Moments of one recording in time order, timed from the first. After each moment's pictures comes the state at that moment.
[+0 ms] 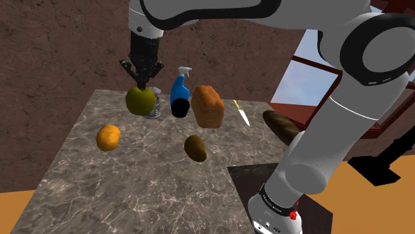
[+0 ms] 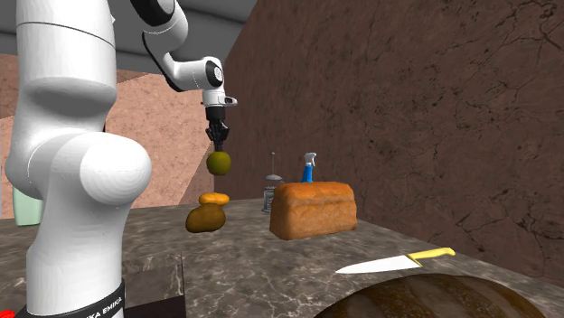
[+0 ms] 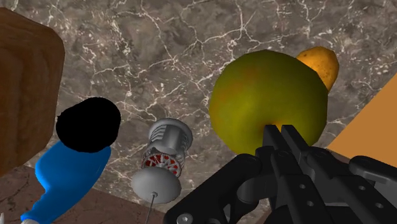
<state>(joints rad) 0.11 -0.03 0.33 -1.84 -0.05 1.91 0.60</state>
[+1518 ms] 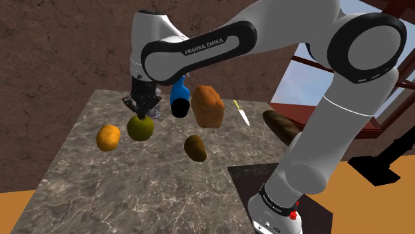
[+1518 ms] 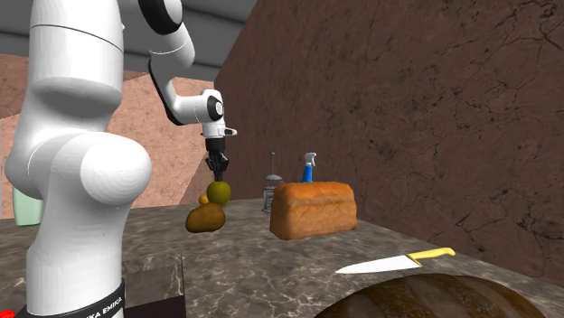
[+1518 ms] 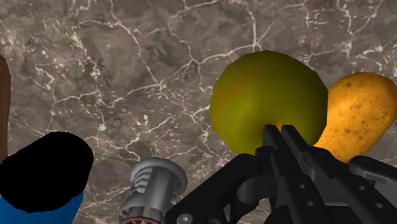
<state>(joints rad) 0.11 0.03 0.33 -2.08 -0.08 2.21 0.63</state>
